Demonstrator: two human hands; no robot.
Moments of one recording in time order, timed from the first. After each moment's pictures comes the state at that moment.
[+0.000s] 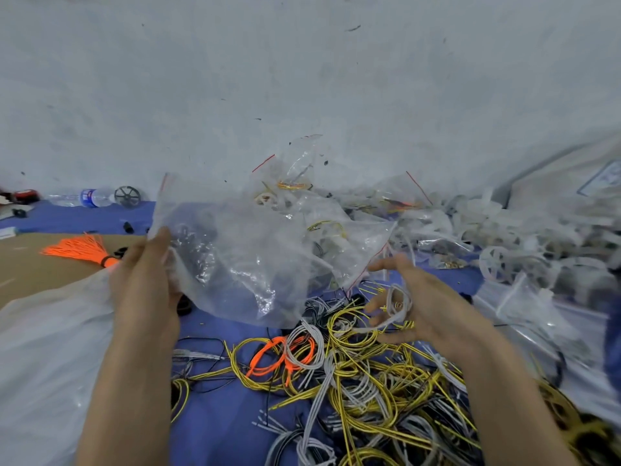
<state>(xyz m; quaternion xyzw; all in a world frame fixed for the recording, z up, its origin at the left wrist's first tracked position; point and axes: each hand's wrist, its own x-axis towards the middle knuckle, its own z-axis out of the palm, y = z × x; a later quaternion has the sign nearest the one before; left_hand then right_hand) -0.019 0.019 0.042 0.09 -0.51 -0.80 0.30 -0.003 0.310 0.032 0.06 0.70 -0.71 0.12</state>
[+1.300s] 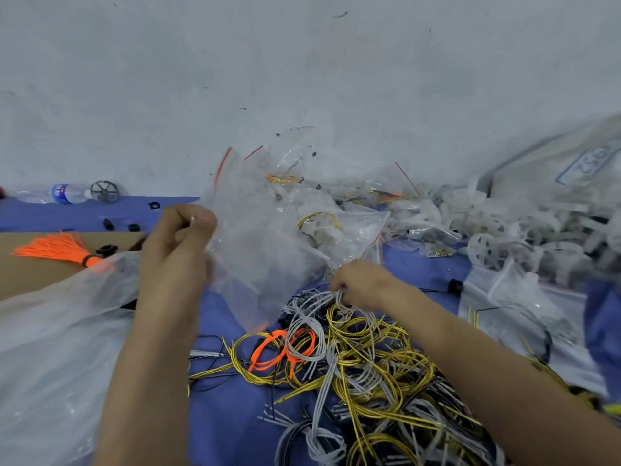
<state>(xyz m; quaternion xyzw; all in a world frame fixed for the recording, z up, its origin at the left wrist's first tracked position) -0.008 0.042 0.057 -0.02 -0.63 -0.73 0.27 -0.076 0.268 0.009 -0.18 0.98 -0.05 0.03</state>
